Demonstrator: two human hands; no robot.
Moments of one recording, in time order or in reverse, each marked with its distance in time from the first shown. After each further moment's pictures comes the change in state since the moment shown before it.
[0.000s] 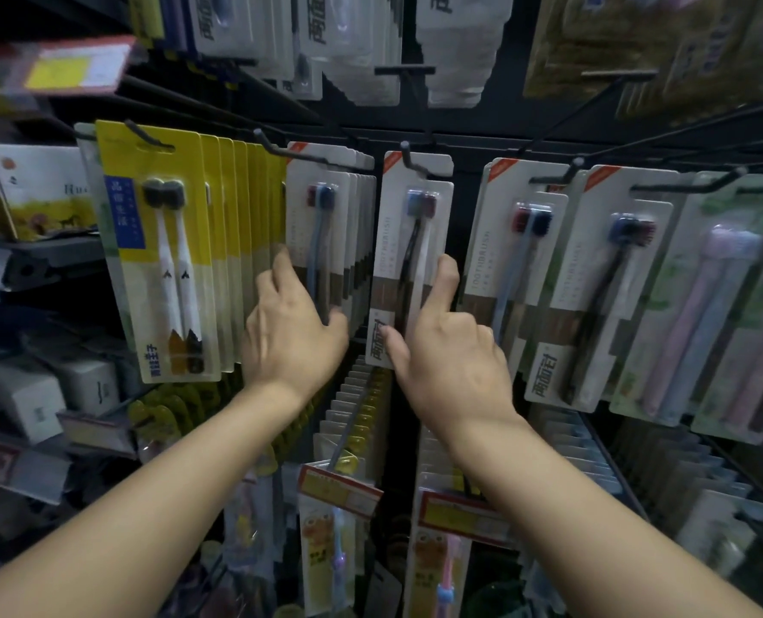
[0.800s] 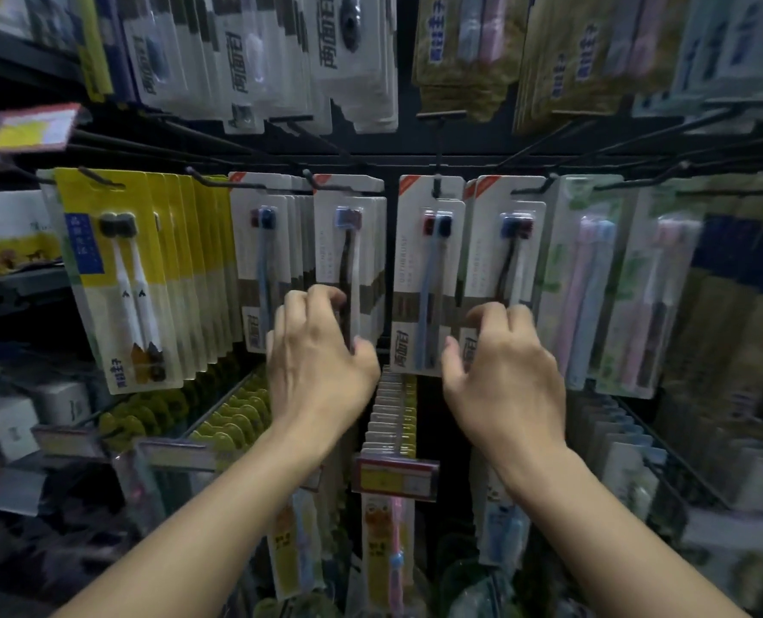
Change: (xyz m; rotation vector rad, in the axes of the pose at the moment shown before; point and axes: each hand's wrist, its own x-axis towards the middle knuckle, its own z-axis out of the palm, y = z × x) left_hand -0.072 0.077 -0.010 -0.083 -0.016 0.149; right_hand -0.050 0.087 -0.045 0.010 0.240 0.159
